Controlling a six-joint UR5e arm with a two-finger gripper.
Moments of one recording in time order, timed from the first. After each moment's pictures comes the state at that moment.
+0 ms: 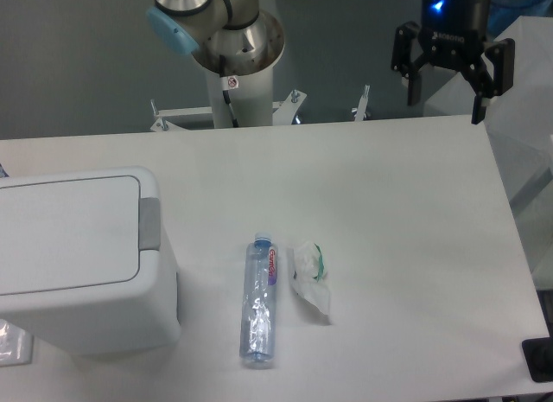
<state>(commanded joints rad) 2.85 -1.60 -1.47 -1.23 1.29 1.57</state>
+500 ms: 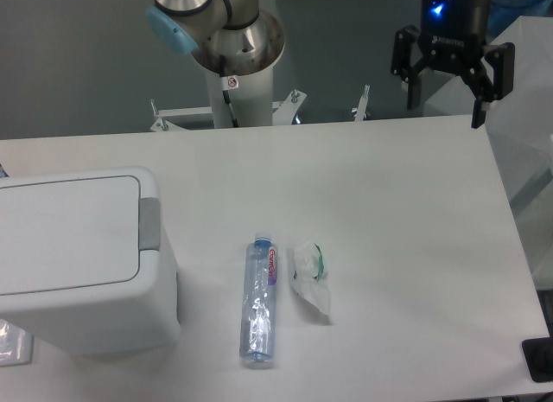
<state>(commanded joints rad) 2.78 -1.66 -1.42 -1.22 1.30 1.43</state>
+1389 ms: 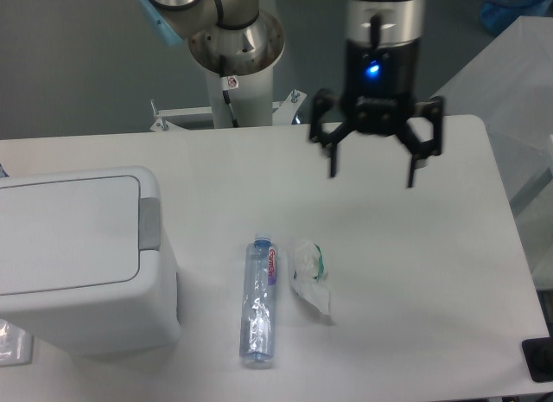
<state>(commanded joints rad) 2.45 -1.72 -1.42 -1.02 1.30 0.45</state>
